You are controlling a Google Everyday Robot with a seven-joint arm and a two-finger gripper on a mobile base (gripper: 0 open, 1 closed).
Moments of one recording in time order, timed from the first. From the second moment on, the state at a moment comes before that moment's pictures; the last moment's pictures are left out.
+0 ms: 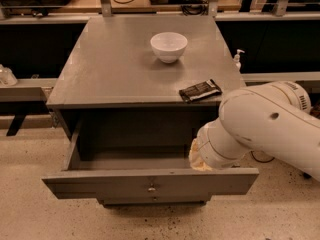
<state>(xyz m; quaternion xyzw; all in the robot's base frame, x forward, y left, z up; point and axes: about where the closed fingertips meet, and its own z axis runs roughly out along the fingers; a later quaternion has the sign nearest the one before) 0.441 -0.104 0.754 -0.79 0.59 -0.05 0.18</state>
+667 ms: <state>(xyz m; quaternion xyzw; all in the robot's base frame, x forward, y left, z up) 0.475 -0.080 0.764 -0.79 0.57 -0.08 0.20</state>
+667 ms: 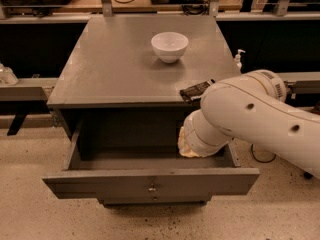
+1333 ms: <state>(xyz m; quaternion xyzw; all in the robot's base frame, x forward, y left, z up) 0.539 -0.118 0.695 -0.75 0.64 -0.02 0.15</state>
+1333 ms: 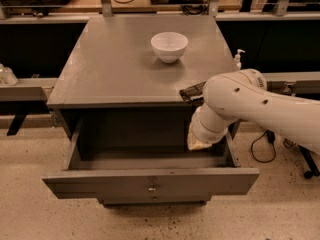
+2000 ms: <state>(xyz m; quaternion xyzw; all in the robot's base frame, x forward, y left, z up) 0.523 -0.134 0.636 -0.74 0.67 0.02 0.08</state>
